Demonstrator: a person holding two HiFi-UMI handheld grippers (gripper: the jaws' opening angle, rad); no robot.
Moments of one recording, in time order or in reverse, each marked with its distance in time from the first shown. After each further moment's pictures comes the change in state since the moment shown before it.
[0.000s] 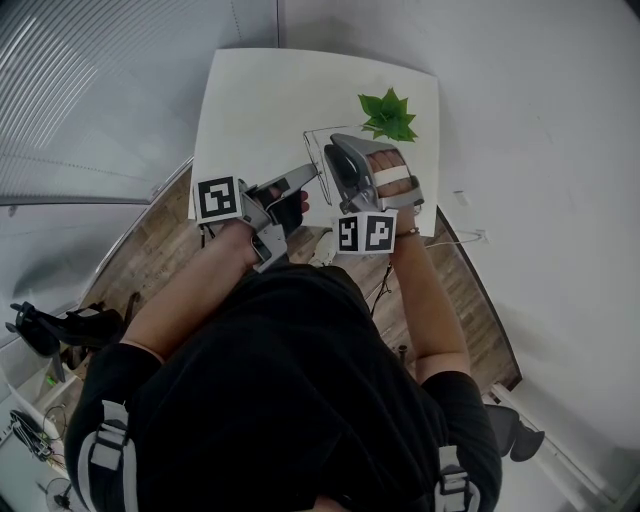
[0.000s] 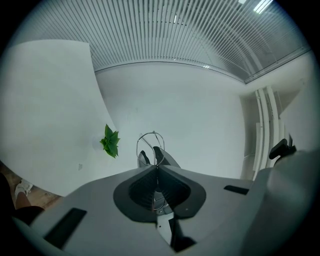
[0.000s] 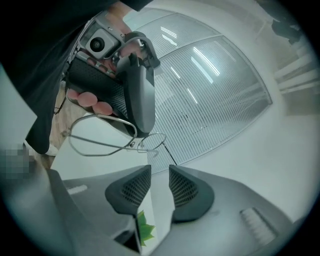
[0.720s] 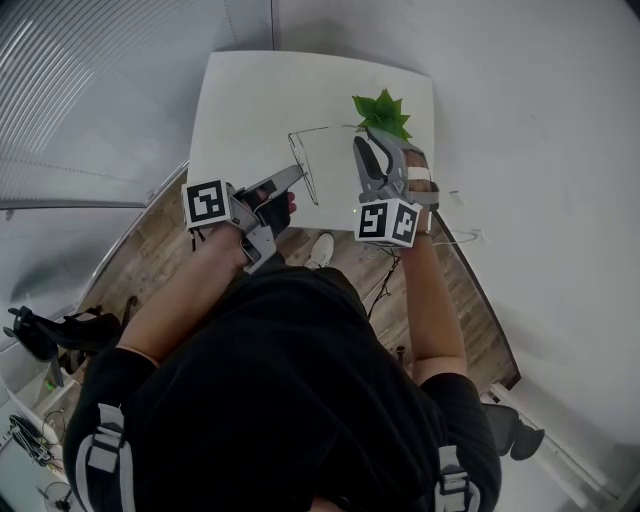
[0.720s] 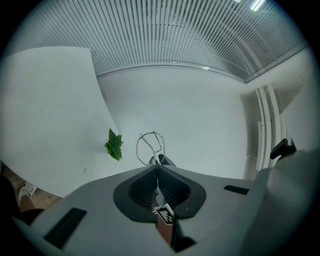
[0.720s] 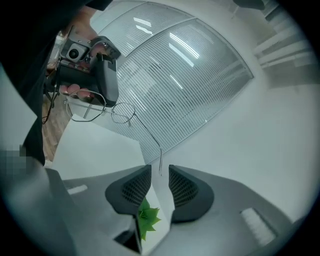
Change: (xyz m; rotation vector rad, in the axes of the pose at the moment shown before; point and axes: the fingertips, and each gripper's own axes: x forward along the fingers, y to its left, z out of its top) left arm -0.008 0.010 0.009 0.020 -0.021 0.024; right arm -0.014 -0.033 -0.064 0.236 0.110 -0.073
